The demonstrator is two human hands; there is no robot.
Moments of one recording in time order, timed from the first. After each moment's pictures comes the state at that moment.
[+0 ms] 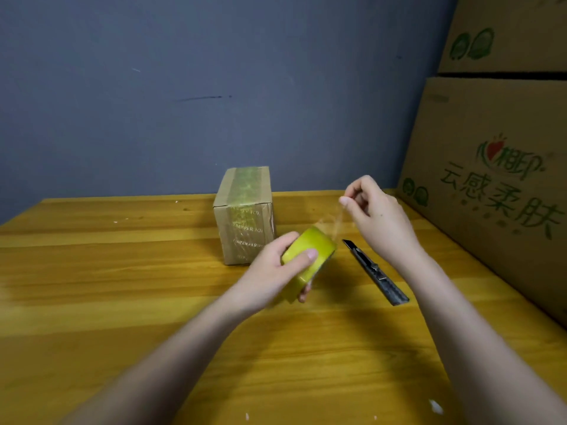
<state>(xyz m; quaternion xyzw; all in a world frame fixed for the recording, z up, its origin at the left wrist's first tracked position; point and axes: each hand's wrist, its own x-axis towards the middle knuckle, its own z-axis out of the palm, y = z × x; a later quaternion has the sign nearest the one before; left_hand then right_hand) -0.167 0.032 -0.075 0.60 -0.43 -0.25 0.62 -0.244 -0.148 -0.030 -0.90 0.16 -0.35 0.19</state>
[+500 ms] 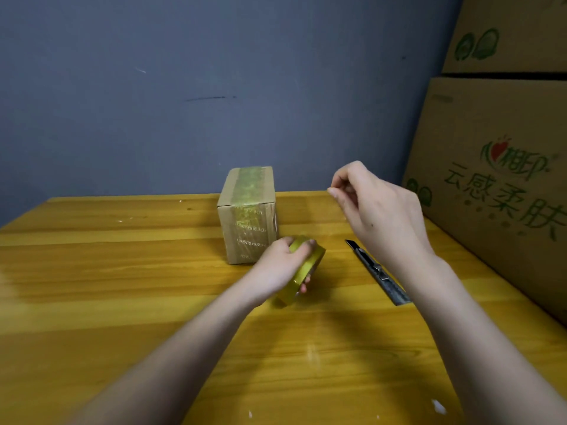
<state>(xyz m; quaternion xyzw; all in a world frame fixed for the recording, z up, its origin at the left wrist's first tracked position) -0.155 0.008 -0.077 0.70 -0.33 -0.26 0.57 -0.264 -0.104 -0.001 -0.89 0.06 -0.45 -0.04</state>
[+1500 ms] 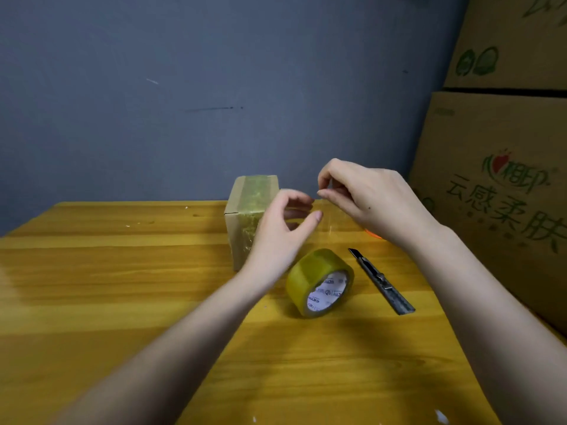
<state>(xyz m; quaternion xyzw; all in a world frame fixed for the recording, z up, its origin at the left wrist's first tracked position) -0.156 0.013 -0.036 0.63 -0.40 0.00 0.67 -0.246 -0.116 0.032 -0.93 -0.05 -0.35 -0.07</state>
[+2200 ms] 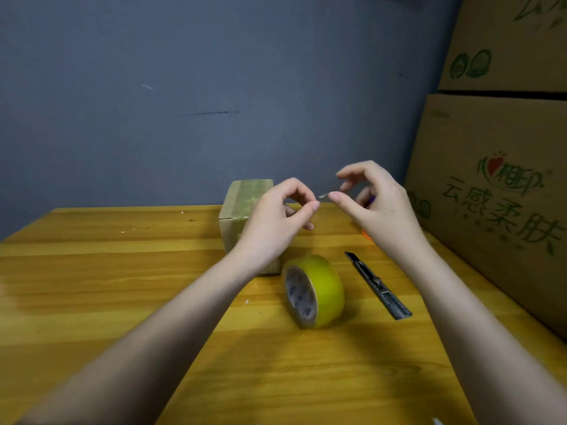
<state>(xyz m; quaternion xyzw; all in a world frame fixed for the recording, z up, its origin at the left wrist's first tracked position) -0.151 0.011 -0.005 0.67 -0.45 0.03 0.59 -0.246 -0.136 0.006 -0.86 0.04 -0.44 0.25</state>
